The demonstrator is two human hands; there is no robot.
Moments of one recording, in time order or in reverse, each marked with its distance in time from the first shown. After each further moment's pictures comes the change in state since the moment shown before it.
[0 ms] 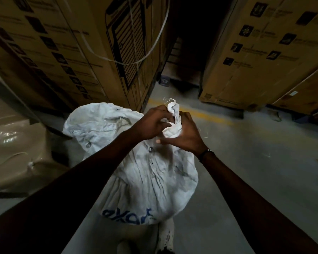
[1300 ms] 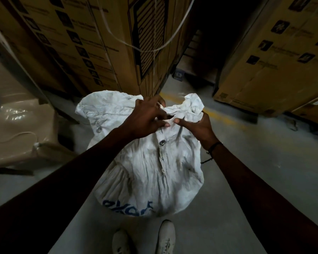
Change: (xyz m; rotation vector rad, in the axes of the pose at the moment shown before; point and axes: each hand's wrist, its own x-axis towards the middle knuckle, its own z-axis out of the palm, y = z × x) left_hand -0.042 -0.043 -0.016 0.297 0.021 -0.214; right_hand 0.032 0.016 0.015 0.577 -0.031 0.195
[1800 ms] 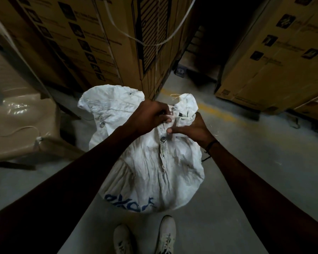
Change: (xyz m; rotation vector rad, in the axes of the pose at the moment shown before) left_hand -0.008 0.009 0.004 -0.215 0.062 -0.050; right_hand -0.010 0.008 0.019 -0.097 -0.179 -0.035
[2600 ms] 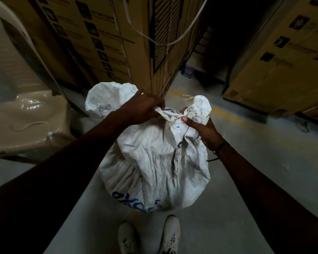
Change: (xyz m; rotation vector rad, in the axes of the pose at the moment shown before) left_hand -0.010 -0.045 -0.043 0.354 -0.208 0.066; right_hand -0.009 0.002 0.013 0.199 0.005 0.127
